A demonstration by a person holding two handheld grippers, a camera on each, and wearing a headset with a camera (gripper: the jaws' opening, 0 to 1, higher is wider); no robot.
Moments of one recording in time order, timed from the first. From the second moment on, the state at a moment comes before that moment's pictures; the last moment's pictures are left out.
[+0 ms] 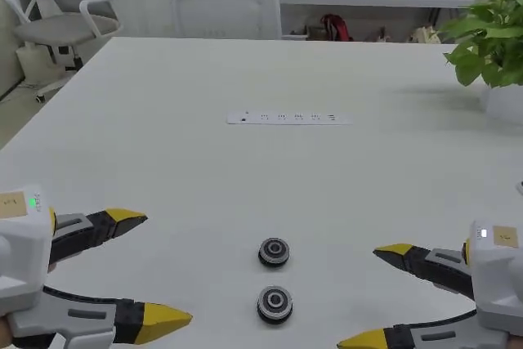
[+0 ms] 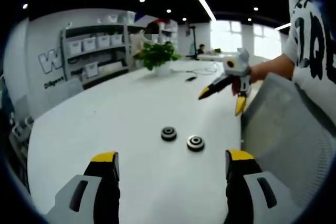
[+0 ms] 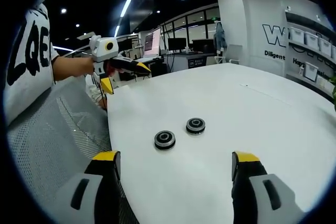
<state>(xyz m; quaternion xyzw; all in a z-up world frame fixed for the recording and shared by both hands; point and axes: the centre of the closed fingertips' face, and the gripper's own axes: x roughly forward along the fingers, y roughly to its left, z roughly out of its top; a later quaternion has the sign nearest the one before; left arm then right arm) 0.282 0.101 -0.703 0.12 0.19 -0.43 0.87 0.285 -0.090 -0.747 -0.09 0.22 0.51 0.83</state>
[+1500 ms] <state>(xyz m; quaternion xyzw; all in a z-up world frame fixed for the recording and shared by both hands) 0.287 0.079 -0.720 0.16 0.19 -0.49 0.84 0.285 -0.086 -0.758 -0.12 0.22 0.53 0.81</state>
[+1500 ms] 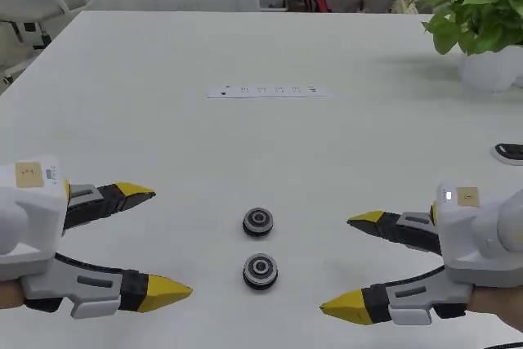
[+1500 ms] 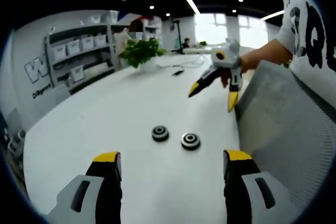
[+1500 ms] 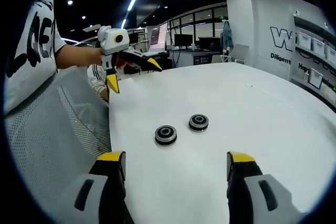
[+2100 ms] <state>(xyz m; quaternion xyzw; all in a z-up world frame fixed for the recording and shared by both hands) 0.296 0.063 -0.729 0.16 0.20 -0.51 0.82 0.295 -0.069 -0.761 -0.14 0.22 0.56 0.79</state>
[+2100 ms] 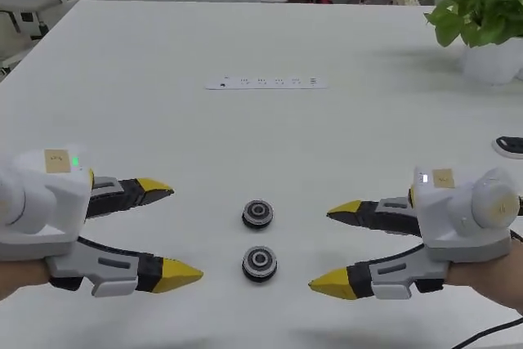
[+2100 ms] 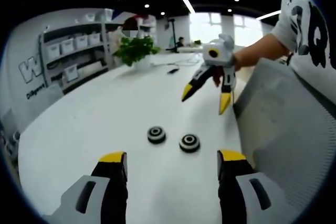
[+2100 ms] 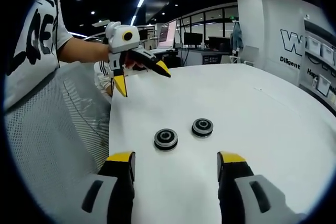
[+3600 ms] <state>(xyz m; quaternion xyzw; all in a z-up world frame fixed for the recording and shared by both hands) 0.292 0.016 -0.769 0.17 0.24 -0.57 0.76 0.298 -0.029 -0.792 -0.16 0.26 0.62 0.73</state>
